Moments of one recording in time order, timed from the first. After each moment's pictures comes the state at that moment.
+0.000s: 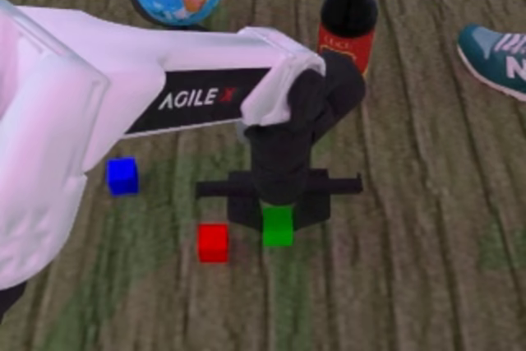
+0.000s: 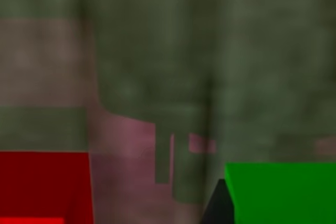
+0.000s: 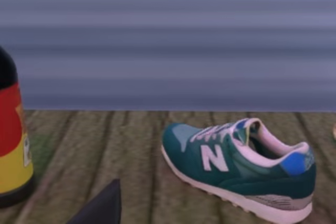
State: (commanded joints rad) left arm -0.78 2.19 1.59 -0.95 -0.01 -0.76; right arm 0.01 0.00 0.00 0.00 0.00 0.00
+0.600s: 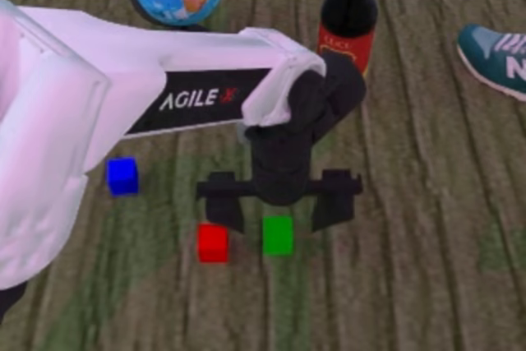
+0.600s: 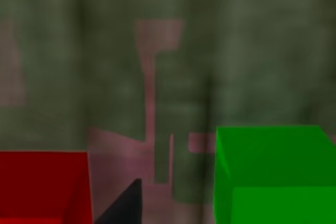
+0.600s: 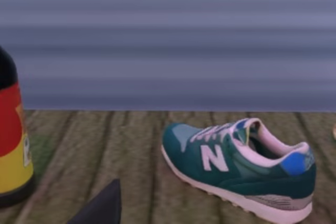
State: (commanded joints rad) left arm -0.78 2.19 1.59 -0.95 -0.01 -0.76; right arm 0.01 0.00 0.00 0.00 0.00 0.00
